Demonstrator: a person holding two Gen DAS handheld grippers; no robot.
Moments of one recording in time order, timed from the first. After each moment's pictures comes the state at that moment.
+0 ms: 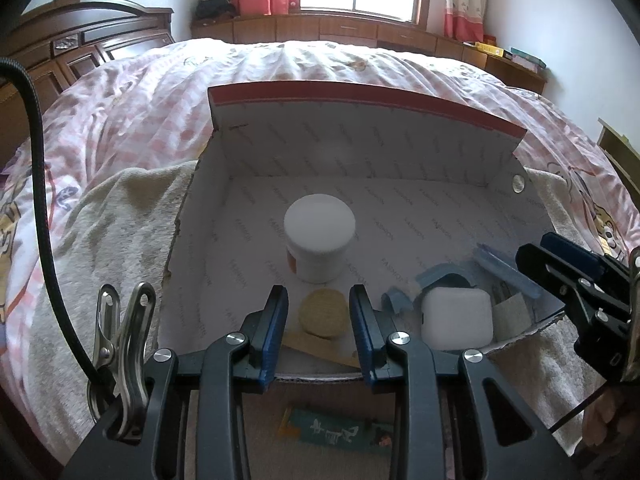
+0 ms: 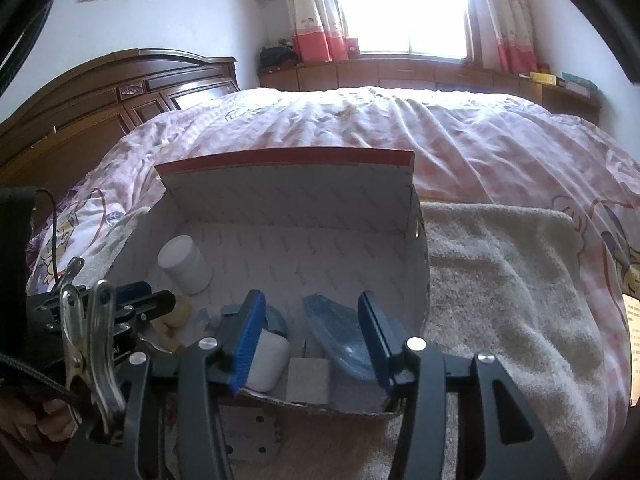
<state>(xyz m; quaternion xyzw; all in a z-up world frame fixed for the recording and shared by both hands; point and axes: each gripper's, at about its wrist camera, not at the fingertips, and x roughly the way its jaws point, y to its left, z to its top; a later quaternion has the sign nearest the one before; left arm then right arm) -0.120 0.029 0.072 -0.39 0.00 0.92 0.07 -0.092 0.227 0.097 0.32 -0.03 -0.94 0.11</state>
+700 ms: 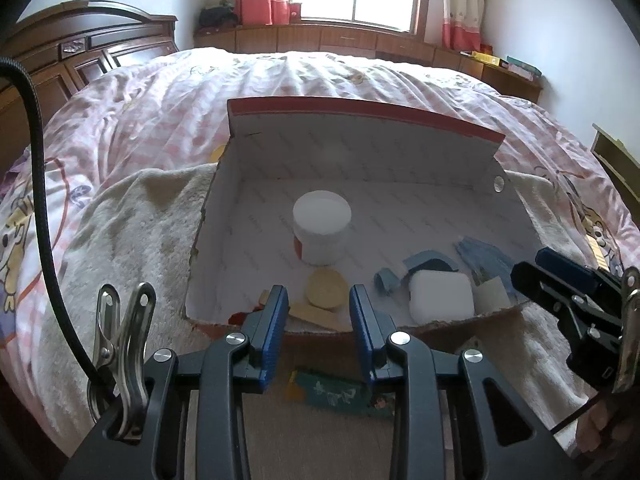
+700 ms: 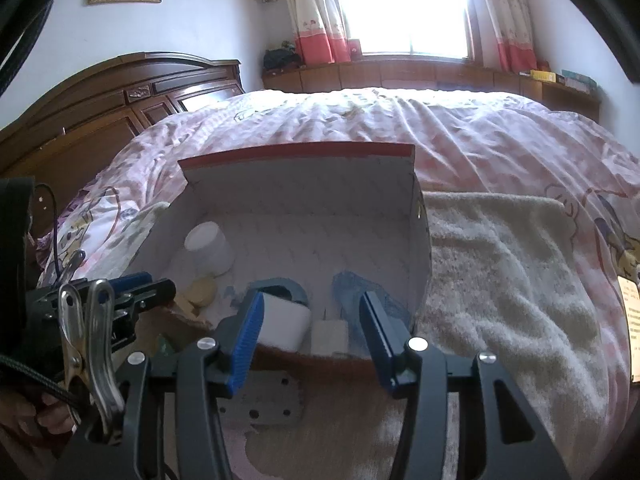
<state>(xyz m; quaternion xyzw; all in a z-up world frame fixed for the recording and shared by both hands) -0.089 0.020 0.086 -0.38 -0.01 0.92 0.08 -0.057 0.224 0.101 0.31 -0.04 -0.94 0.12</state>
